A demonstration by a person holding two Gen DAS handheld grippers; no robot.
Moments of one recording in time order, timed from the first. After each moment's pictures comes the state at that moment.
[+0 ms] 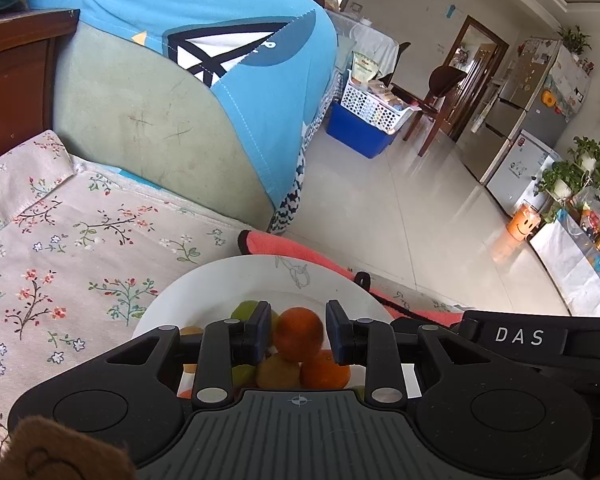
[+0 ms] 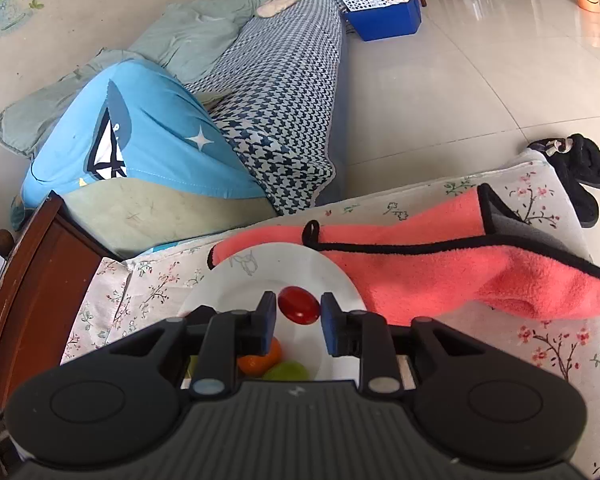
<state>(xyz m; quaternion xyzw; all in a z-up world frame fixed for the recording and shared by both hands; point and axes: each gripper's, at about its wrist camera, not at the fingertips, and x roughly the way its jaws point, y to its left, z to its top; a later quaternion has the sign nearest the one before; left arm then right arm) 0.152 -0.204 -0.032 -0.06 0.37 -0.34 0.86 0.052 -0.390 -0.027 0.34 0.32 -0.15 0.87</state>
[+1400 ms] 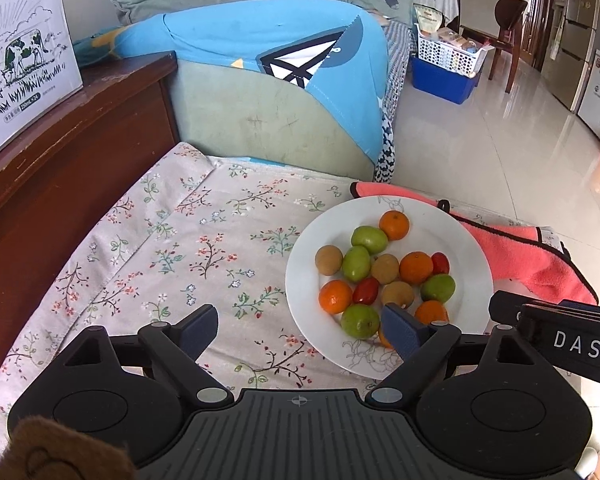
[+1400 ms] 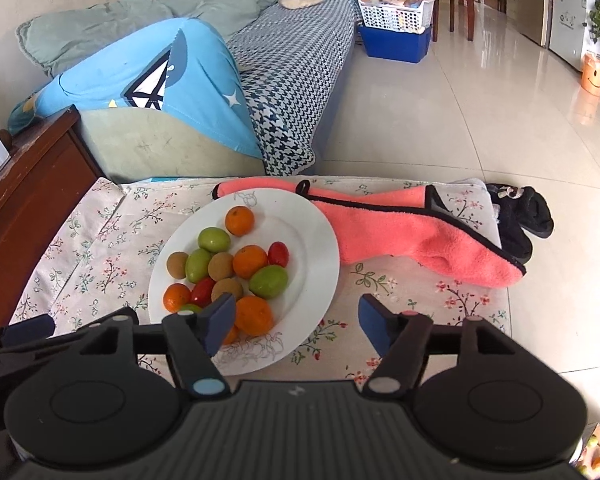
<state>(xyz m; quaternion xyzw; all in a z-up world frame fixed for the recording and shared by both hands) 0.076 -0.155 0.029 0.10 0.40 -0.19 0.89 -0.011 -0.321 0.022 0.20 0.38 -0.19 0.89</state>
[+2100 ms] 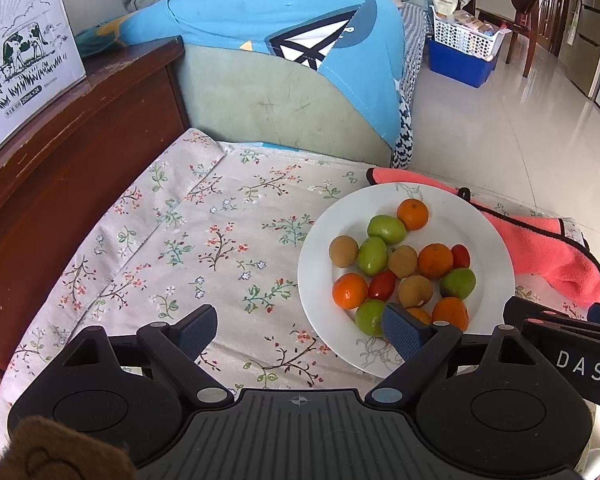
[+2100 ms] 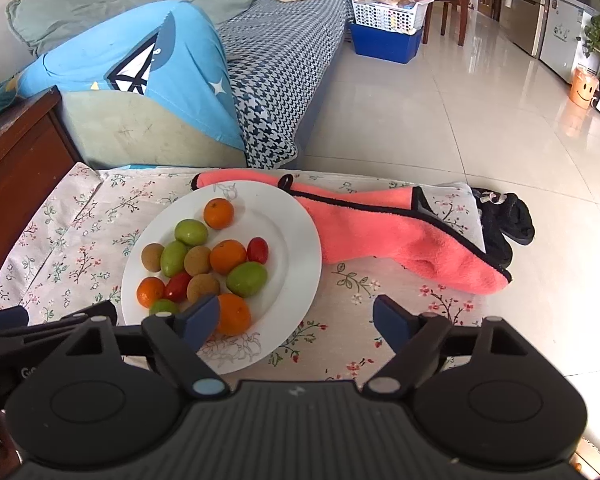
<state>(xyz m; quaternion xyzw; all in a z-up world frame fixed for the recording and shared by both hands) 0.087 -0.164 0.022 0.12 0.42 -0.17 0.88 0.000 -0.321 0.014 0.17 0.40 -0.21 0.88</state>
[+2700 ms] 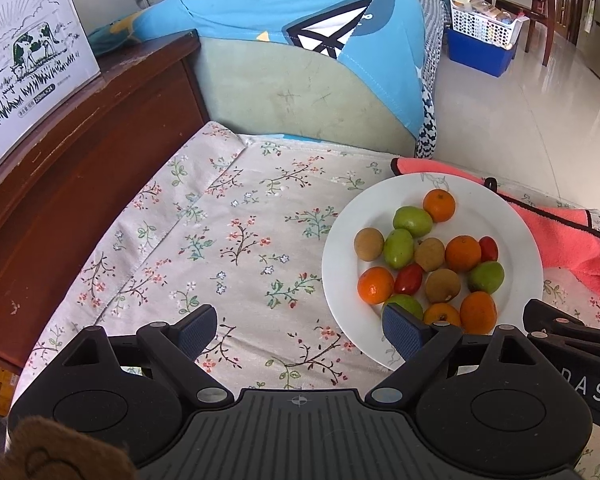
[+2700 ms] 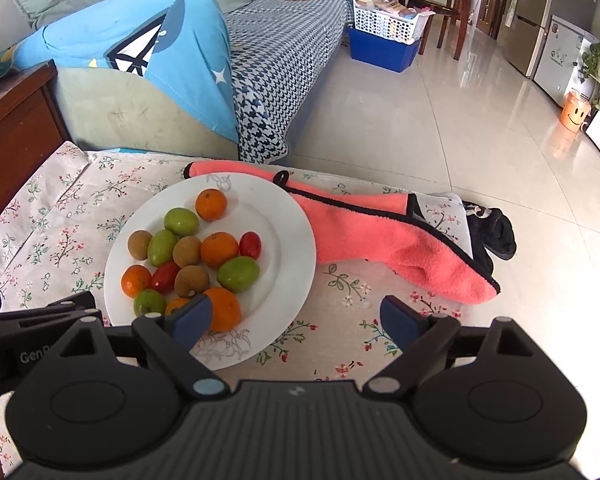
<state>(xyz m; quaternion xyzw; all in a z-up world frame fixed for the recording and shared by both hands) 0.093 -0.165 0.017 0.14 0.43 -0.13 0.88 0.009 -0.309 0.011 0.12 0.41 -0.23 0.87</state>
